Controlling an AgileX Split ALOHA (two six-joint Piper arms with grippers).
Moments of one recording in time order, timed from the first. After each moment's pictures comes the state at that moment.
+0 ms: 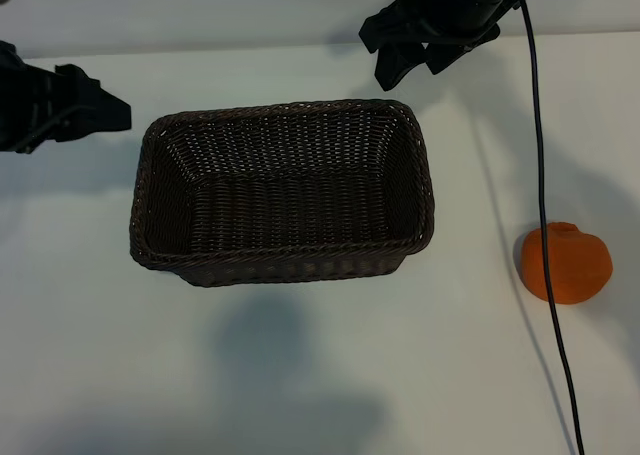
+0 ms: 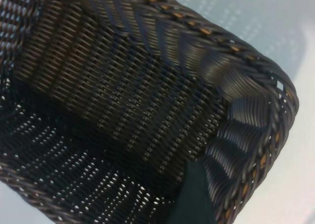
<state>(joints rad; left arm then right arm) 0.05 1.39 -1.00 -0.65 0.73 0.47 0.28 2.02 -1.92 0.27 1.22 -0.14</state>
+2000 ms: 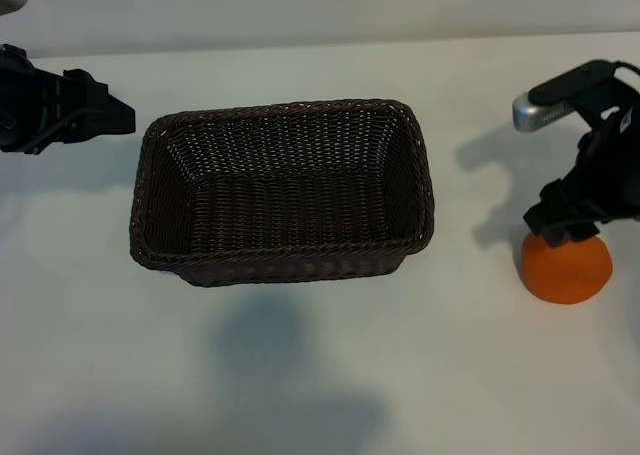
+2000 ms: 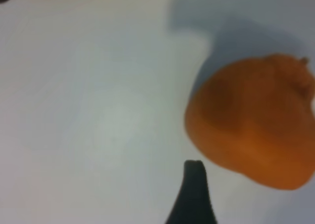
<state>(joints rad) 0.05 1.42 -1.00 -0.65 0.70 0.49 0.13 1.57 -0.97 0.10 0.87 -0.22</state>
